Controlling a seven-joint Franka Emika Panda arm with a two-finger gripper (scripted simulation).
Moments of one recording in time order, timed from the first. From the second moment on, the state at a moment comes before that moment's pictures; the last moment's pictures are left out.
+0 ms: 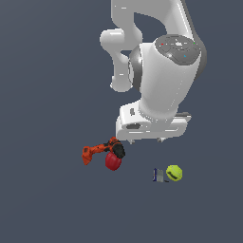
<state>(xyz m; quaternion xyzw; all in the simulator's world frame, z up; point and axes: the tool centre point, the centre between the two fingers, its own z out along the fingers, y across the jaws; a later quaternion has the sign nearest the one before) 0.095 0.082 0.243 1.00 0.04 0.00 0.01</state>
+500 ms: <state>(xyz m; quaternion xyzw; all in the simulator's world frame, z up) 0.130 0.166 0.164 1.00 0.07 0.00 0.01</state>
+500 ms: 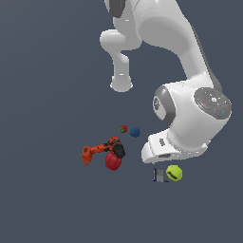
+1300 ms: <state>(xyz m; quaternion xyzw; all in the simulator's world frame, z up) 0.139 0.235 0.092 1.00 0.09 0.00 0.00</state>
